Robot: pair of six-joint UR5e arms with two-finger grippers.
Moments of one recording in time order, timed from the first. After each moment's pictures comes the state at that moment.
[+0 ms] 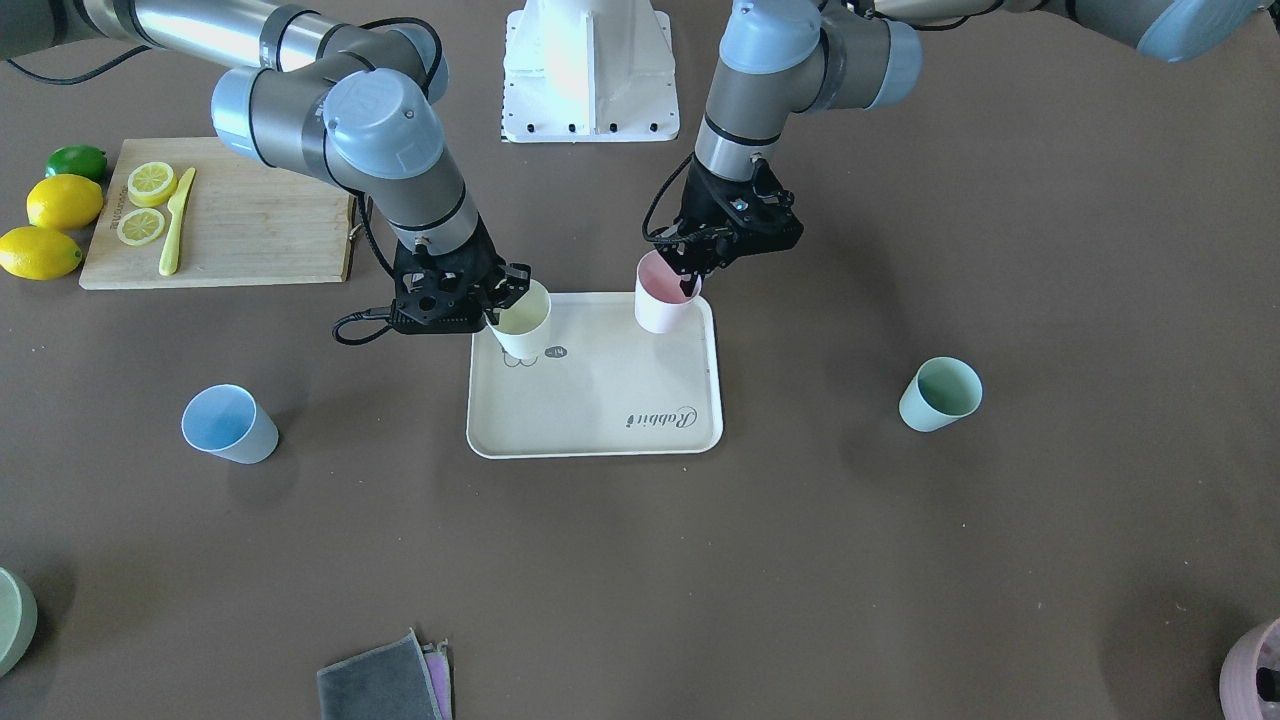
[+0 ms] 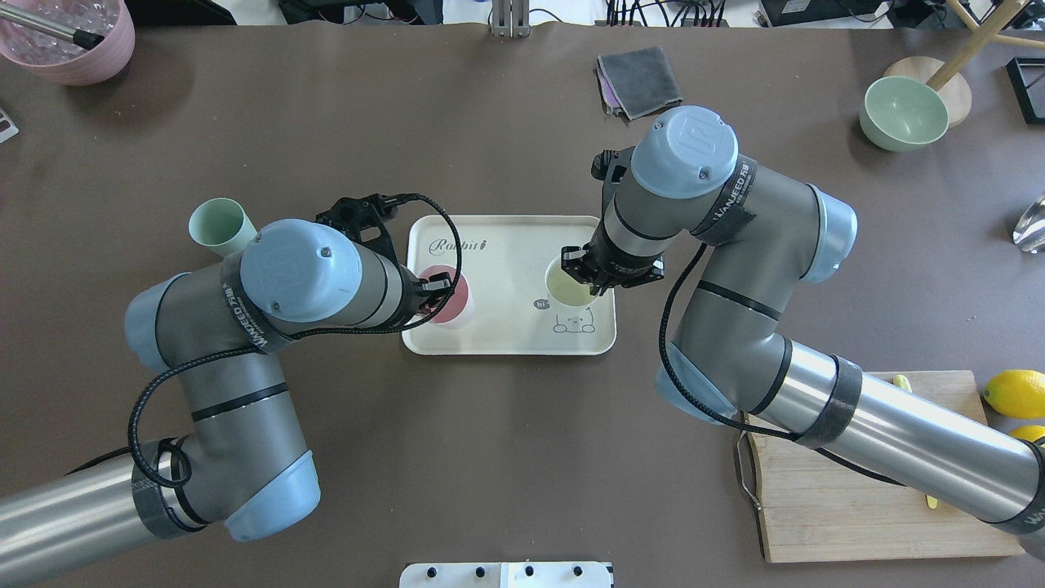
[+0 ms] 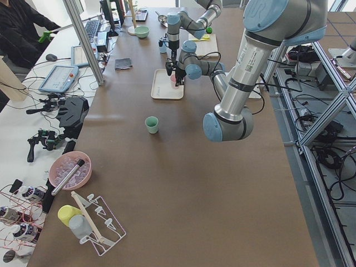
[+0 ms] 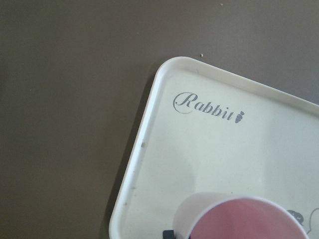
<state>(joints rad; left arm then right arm) -0.48 -2.13 -1.80 -1.75 -1.70 -1.57 0.62 -0.95 1.65 -1.47 2.03 1.21</state>
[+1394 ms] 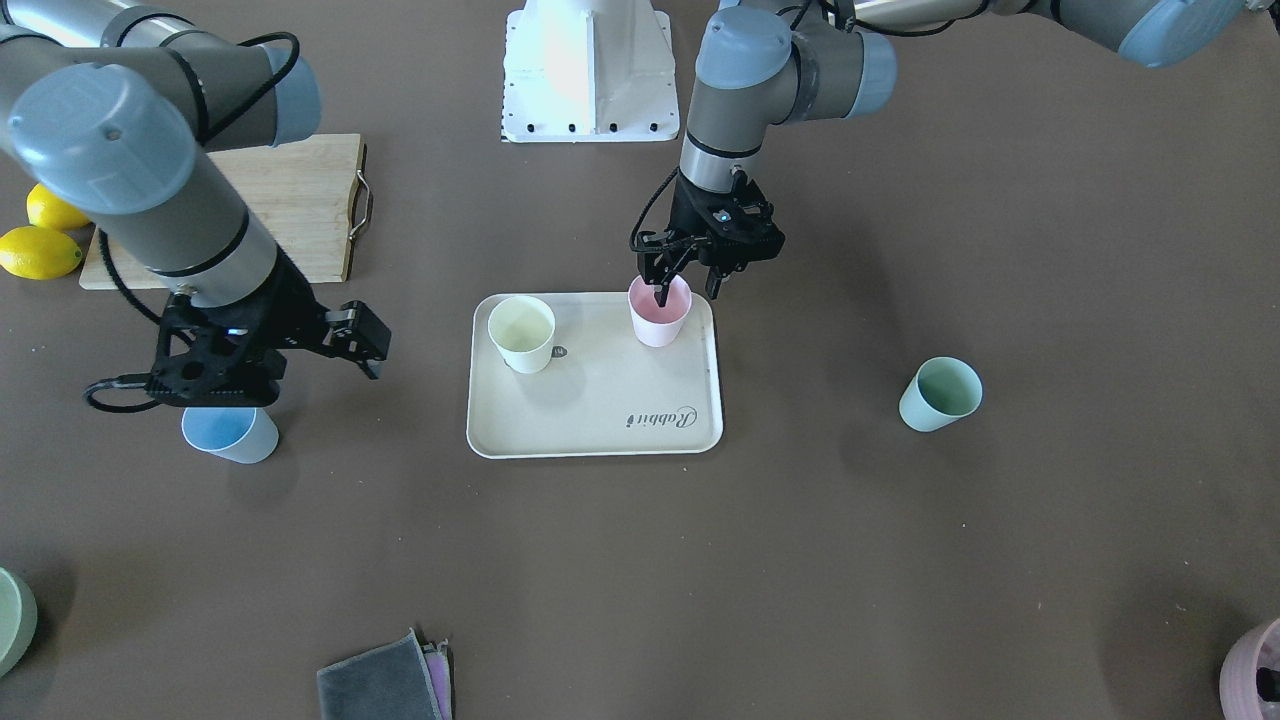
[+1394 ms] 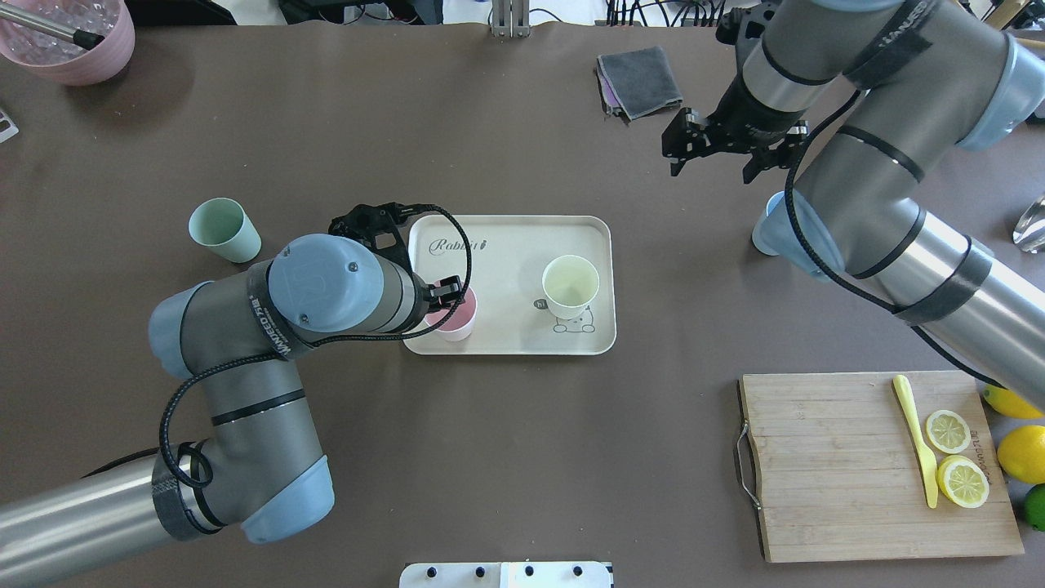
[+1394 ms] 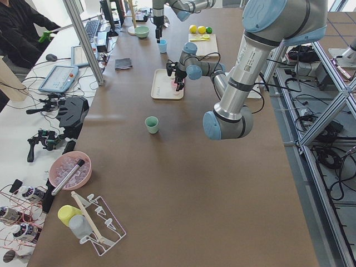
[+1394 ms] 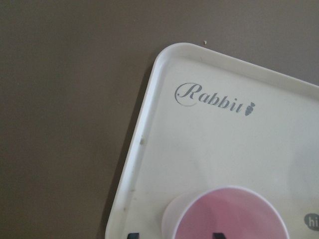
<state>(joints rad) -0.49 -2.14 -1.78 -1.72 -1.68 -1.49 0.95 -1.01 1.70 -1.66 2.17 0.88</state>
